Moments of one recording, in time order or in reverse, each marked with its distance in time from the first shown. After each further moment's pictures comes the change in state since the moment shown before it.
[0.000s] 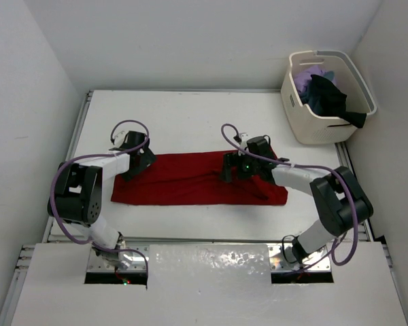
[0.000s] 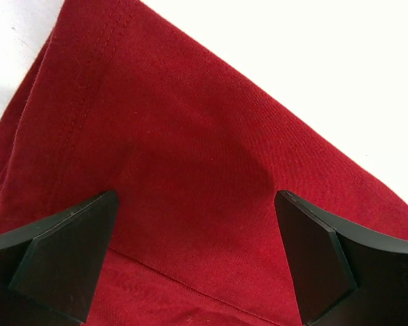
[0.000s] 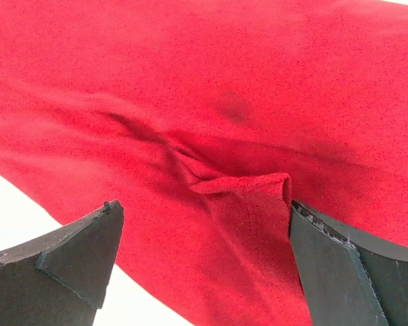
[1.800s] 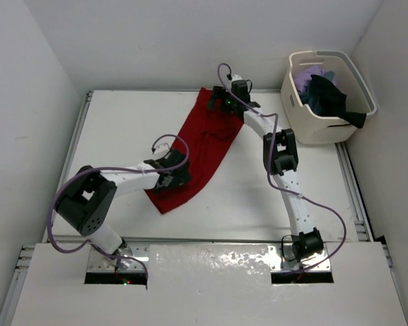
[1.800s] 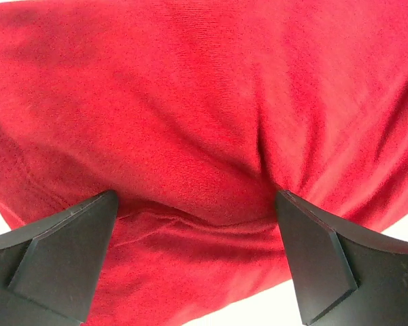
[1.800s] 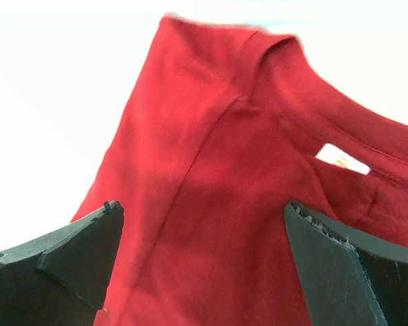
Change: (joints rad) left arm -0.447 -0.018 -0.023 -0.065 -0.018 -0.135; right arm -0.159 1.138 1.596 -0.187 0.056 0.092
